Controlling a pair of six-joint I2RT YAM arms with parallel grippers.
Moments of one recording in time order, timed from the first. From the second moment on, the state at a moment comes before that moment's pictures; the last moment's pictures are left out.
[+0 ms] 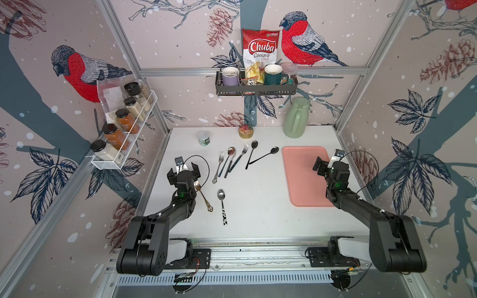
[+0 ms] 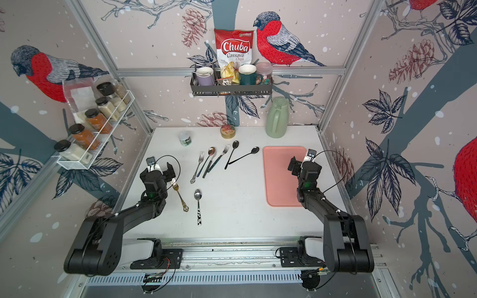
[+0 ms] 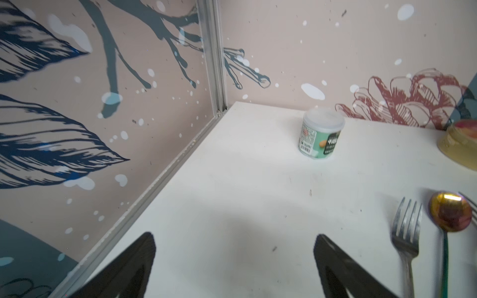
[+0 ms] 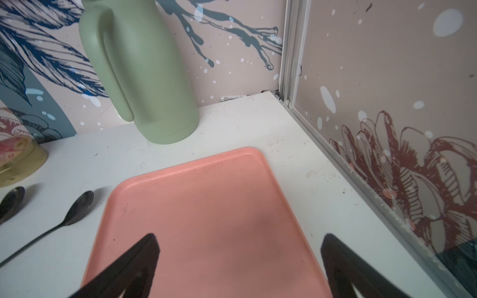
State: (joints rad) left arm -0.07 1.21 0.38 0.60 -0.50 -0.11; right arm 0.03 1.22 0.53 0.39 0.22 0.16
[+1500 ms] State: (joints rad) left arm -0.61 1.32 0.94 -0.28 -0.27 -0.30; right arm -0.23 1.97 1.44 -0.77 0.03 0.25
